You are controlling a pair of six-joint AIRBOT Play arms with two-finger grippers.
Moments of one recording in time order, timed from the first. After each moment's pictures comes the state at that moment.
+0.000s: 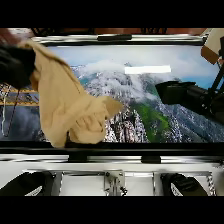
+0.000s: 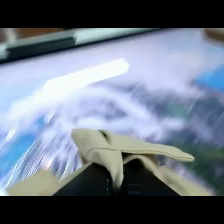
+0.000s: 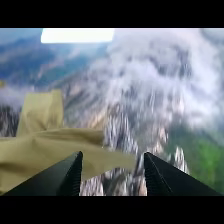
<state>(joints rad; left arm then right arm) -0.59 -0.86 1.56 1.64 -1.16 -1.68 0.25 -0.70 1.11 -1.27 1.03 1.66</state>
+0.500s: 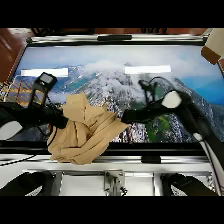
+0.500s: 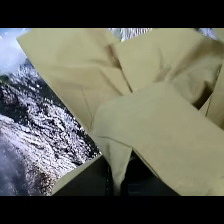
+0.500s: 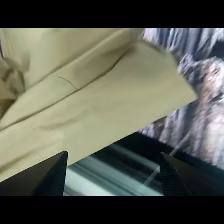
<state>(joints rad) -0.60 -0.83 1.03 1.75 -1.25 -1.68 0.38 -1.18 1.03 -1.01 1.20 1.56</state>
